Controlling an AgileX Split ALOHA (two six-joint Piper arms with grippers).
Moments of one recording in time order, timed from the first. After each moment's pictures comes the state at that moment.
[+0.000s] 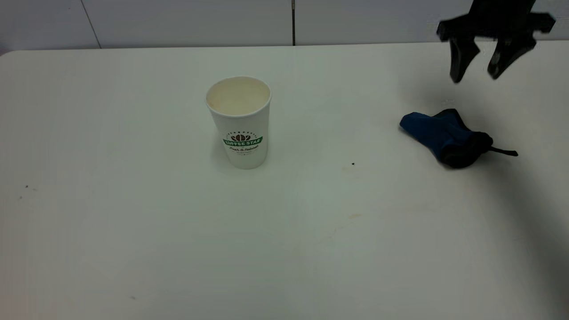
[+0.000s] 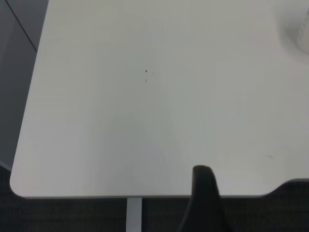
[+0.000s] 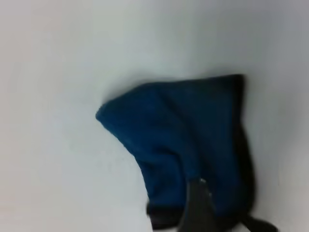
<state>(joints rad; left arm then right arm) -0.01 -0.02 -0.48 0.03 1.12 0.01 0.03 2.39 -1.86 0.02 0.90 -0.02</state>
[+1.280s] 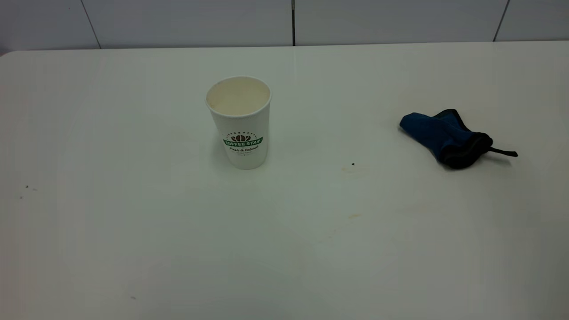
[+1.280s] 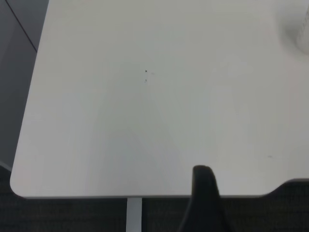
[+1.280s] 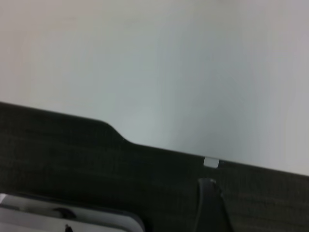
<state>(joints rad) -0.01 -0.02 -0.48 0.03 1.12 0.01 0.20 0.50 -0.55 -0.05 1.10 0.10</state>
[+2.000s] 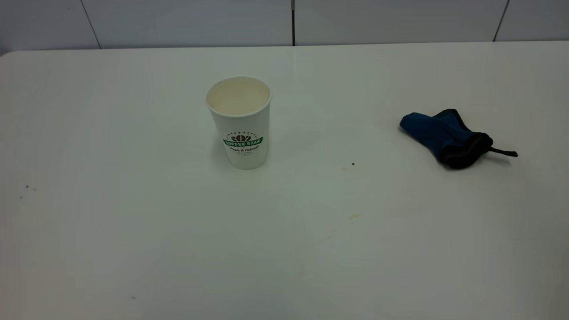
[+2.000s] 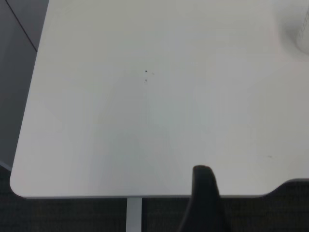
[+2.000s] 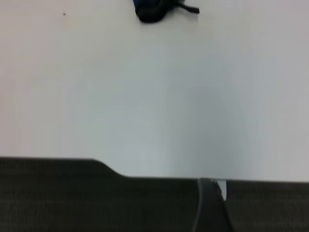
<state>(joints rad) -0.01 -0.02 -0.48 0.03 1.12 0.01 0.06 0.24 -0.47 -0.04 1.10 0.12</state>
